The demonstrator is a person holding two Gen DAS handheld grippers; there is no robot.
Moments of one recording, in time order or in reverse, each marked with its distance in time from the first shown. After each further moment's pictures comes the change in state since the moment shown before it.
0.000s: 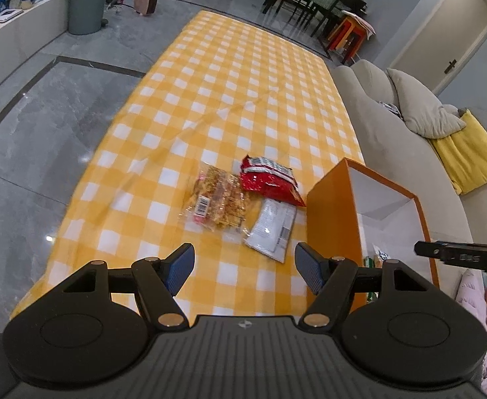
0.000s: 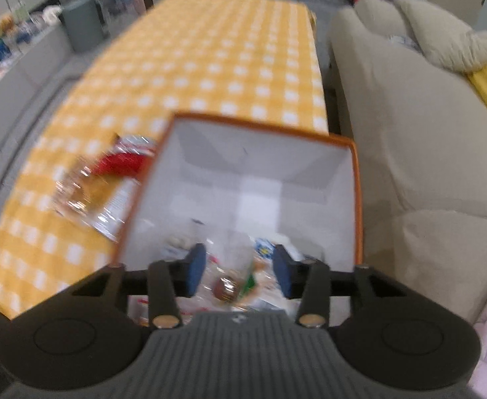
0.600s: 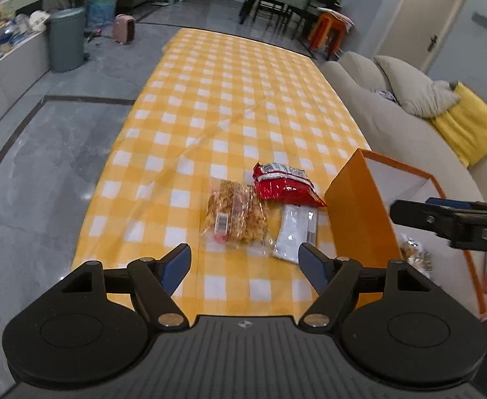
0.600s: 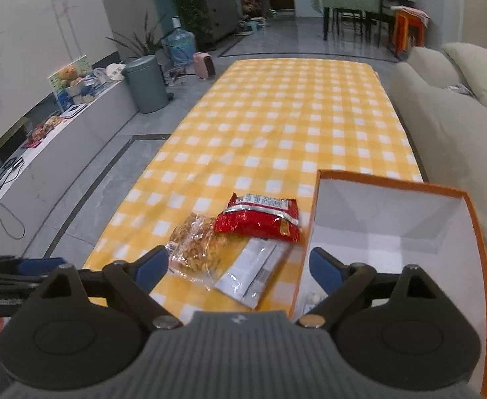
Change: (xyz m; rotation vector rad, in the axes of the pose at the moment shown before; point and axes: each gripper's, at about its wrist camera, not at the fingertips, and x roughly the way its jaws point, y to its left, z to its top) left arm 0.028 0.011 0.001 0.174 -0.054 0.015; right arm -0.009 0.103 -0.009 -0.006 -0.243 0.214
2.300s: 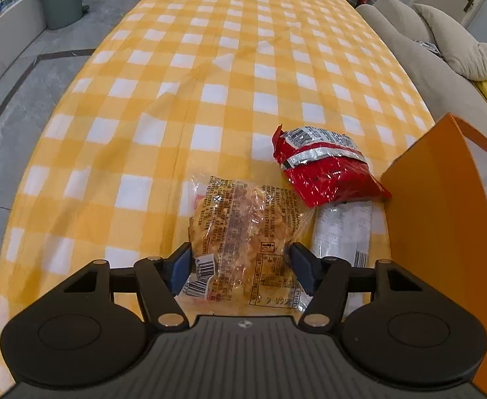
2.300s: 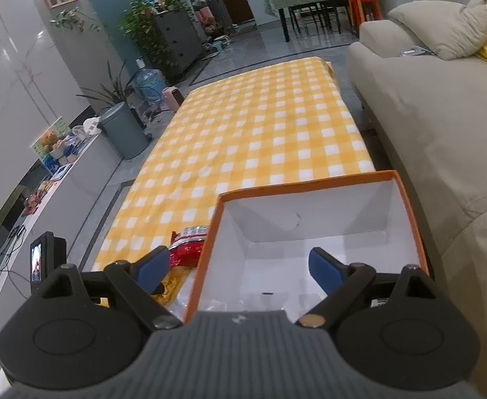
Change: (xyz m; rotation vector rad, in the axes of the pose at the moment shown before) left arm 0.155 -0.012 0.020 -0.024 0.206 0.091; right arm -0.020 -0.125 -0.003 0.245 -0.073 0.040
